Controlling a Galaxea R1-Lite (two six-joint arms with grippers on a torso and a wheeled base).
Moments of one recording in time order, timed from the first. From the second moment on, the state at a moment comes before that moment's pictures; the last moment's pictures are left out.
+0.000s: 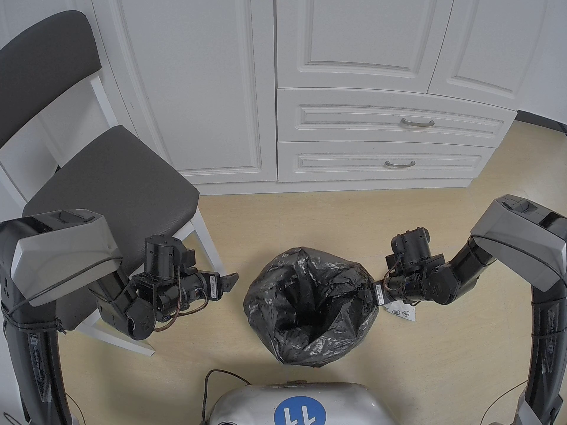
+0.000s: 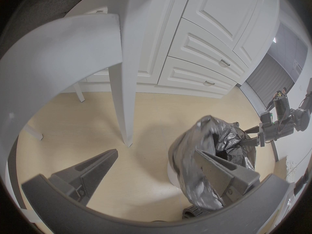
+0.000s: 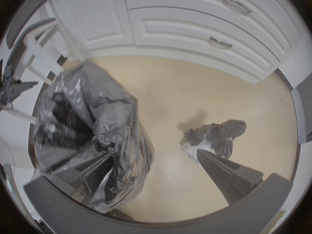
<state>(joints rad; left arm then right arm) -0.33 2.26 -0.76 -1.01 -0.04 -0.17 0.35 2.32 -1.06 -0.48 -0.12 0.01</state>
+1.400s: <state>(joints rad) -0.33 2.26 -0.76 -1.02 -0.04 -0.17 0.34 2.24 -0.93 -0.52 -0.05 -0.09</state>
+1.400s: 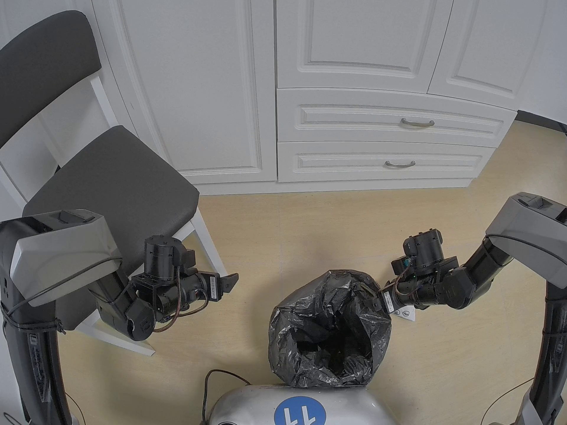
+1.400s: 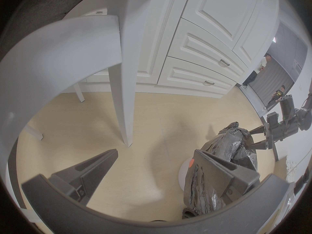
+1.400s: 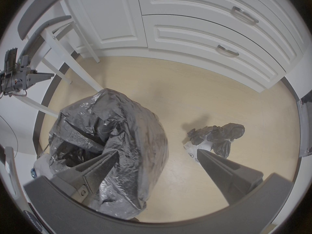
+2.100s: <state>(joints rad) -0.34 2.26 -0.75 -1.02 -0.04 -0.17 0.26 2.34 -1.03 -0.53 -0.05 -0.08</state>
